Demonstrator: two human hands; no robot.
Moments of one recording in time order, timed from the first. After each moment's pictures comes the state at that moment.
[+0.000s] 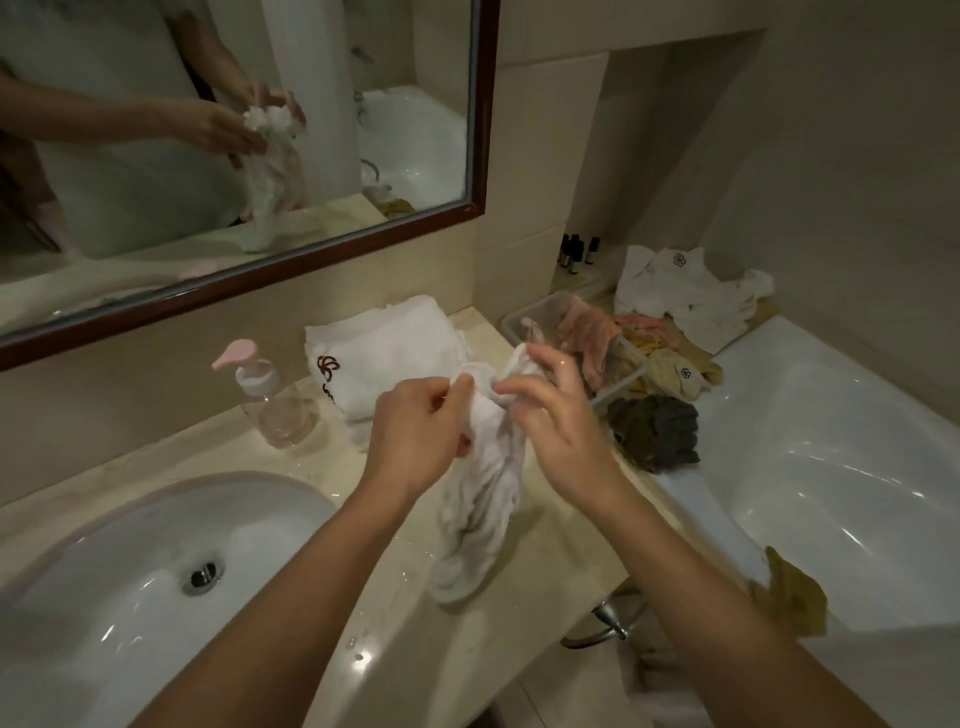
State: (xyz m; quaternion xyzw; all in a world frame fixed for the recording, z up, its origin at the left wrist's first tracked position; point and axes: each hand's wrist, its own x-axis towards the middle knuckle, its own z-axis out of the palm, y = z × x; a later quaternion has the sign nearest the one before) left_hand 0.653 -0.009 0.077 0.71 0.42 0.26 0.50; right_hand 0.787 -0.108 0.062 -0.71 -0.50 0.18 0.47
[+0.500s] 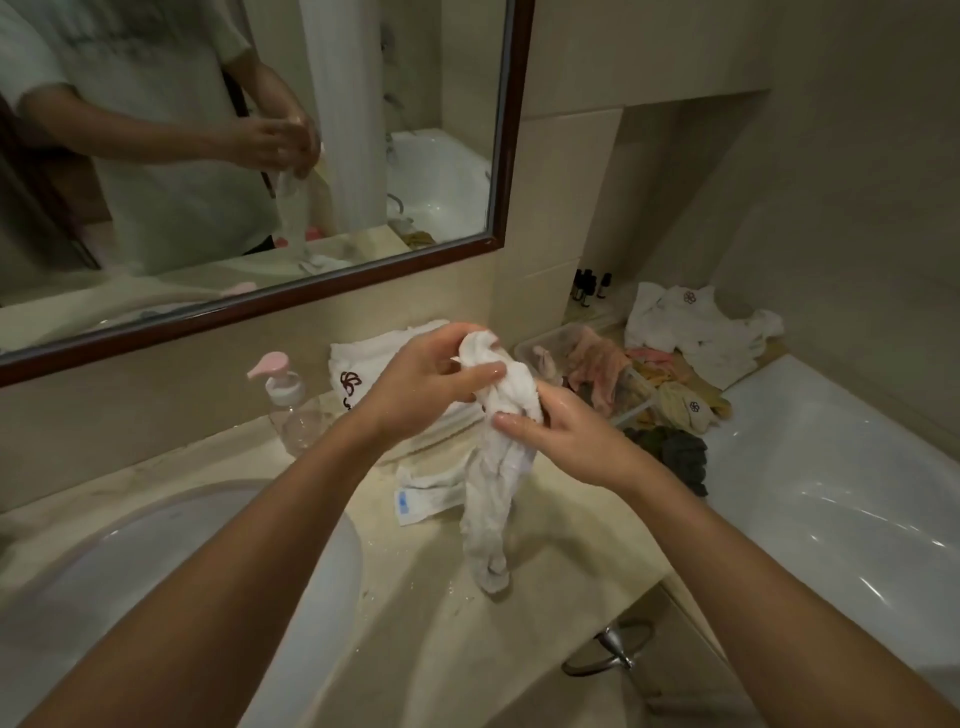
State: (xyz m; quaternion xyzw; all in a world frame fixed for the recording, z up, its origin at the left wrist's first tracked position) left_hand 0.646 0.030 0.118 0.77 0.24 0.24 0.54; right_hand 0.800 -0.098 0.098 -0.63 -0.57 0.37 0.38
